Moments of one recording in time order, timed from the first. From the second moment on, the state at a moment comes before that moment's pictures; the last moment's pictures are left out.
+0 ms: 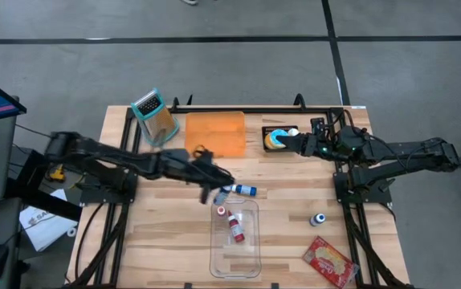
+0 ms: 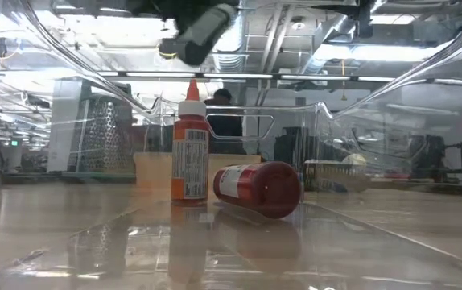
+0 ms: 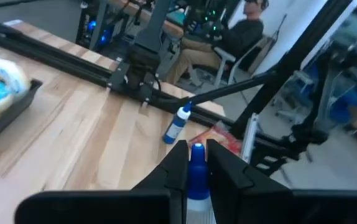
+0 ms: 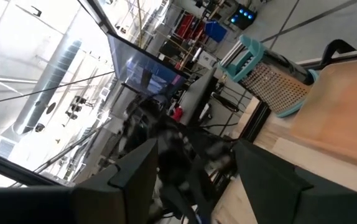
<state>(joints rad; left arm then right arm) -0.09 1.38 0.81 0.40 0.00 -0.44 0.01 0.83 0.71 0.16 0.27 1.02</state>
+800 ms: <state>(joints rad) -0.35 1.87 1.02 0.49 -0.46 -0.33 0.03 0.83 0.71 0.13 0.32 1.02</state>
